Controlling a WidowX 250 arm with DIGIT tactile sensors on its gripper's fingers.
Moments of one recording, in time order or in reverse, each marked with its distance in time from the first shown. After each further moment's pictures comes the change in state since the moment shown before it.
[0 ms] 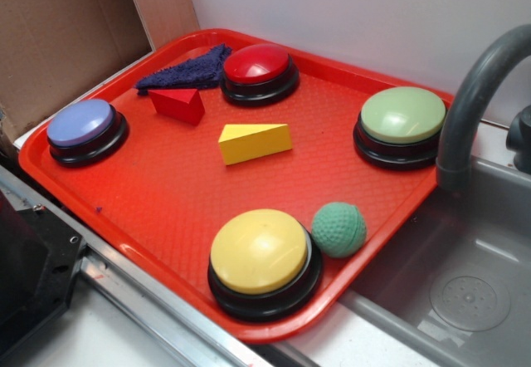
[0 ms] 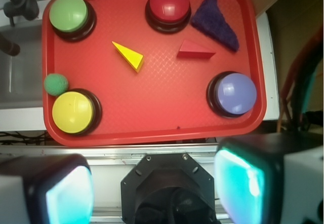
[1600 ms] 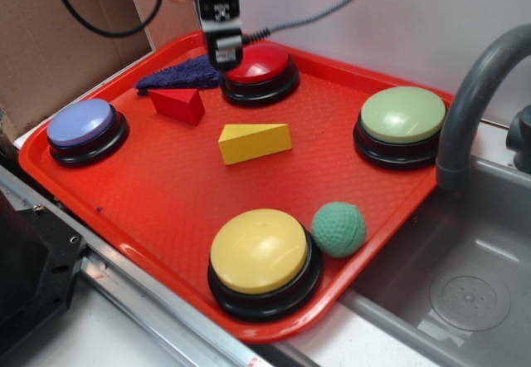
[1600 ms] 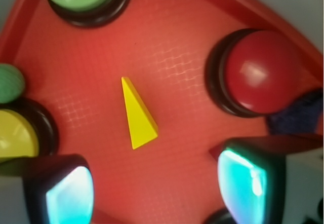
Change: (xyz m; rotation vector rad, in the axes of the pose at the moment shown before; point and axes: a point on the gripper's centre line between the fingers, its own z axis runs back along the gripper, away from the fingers) arm 0.127 -0.022 -0.150 -0.025 0.210 -0.639
